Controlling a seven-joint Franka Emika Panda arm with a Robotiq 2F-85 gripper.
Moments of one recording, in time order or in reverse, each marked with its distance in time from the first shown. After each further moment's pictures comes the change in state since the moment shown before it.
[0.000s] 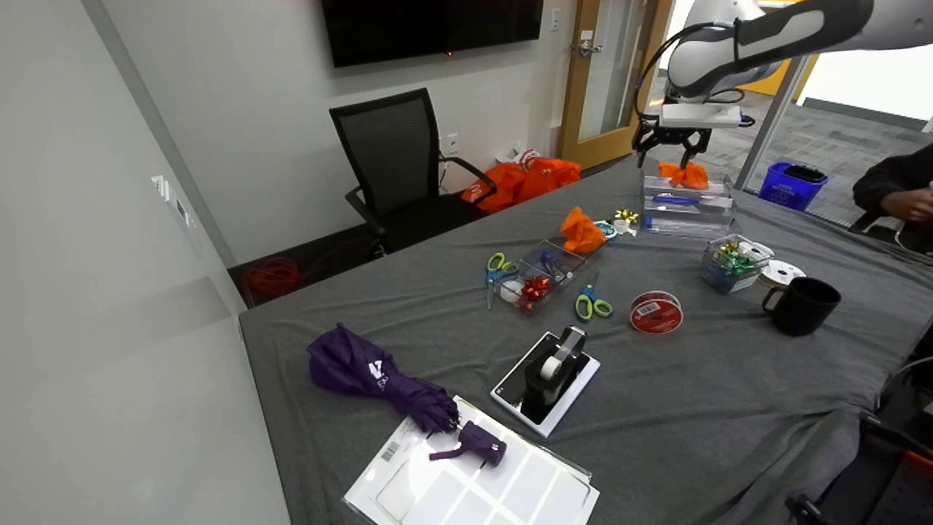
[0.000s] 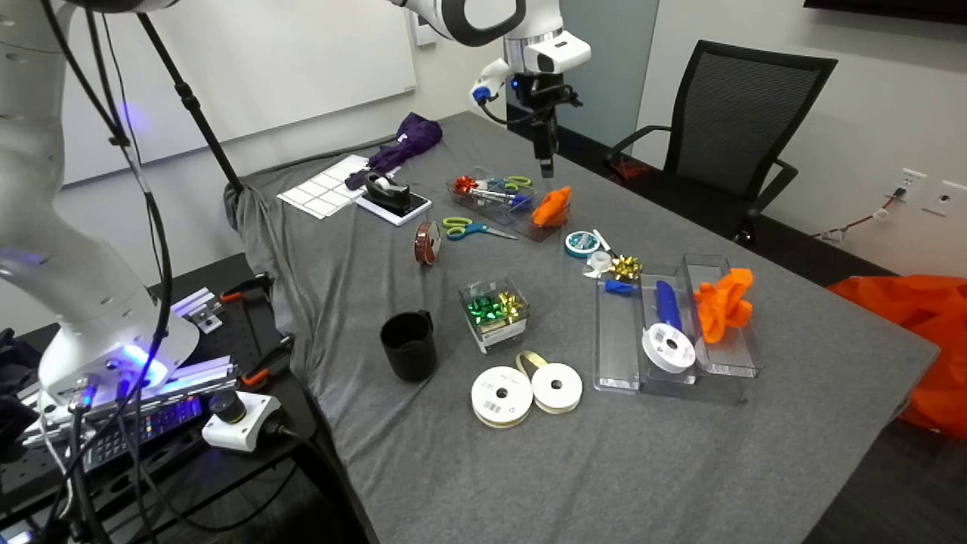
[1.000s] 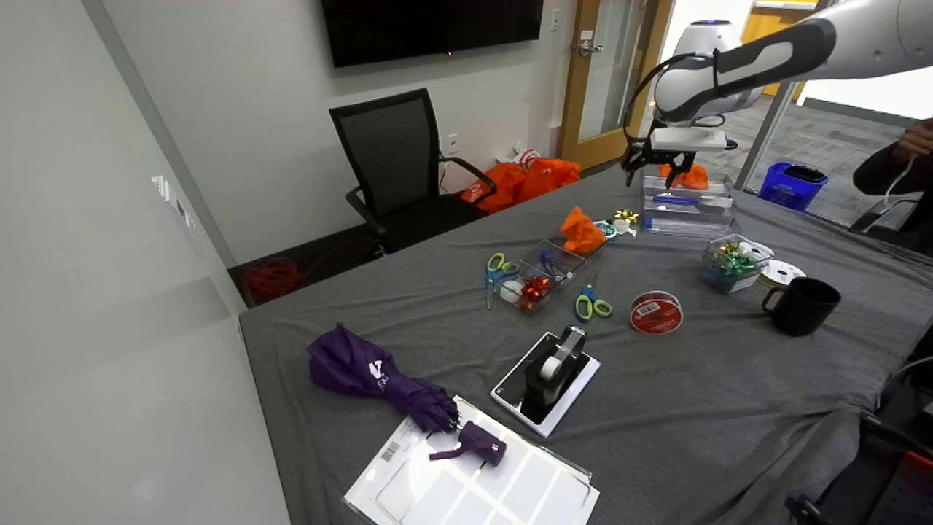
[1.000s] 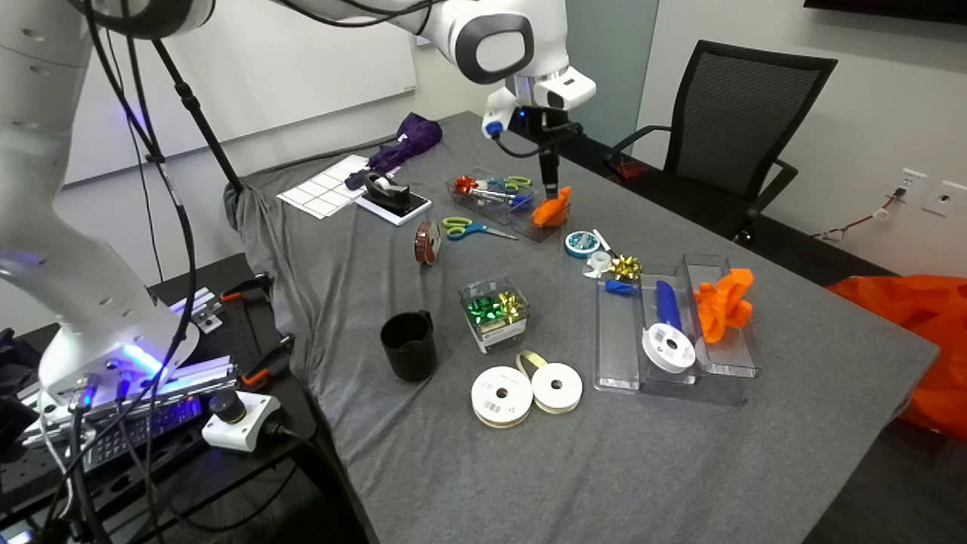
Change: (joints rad) arm -0.018 0.098 0.019 0.026 0.074 0.064 -0.111
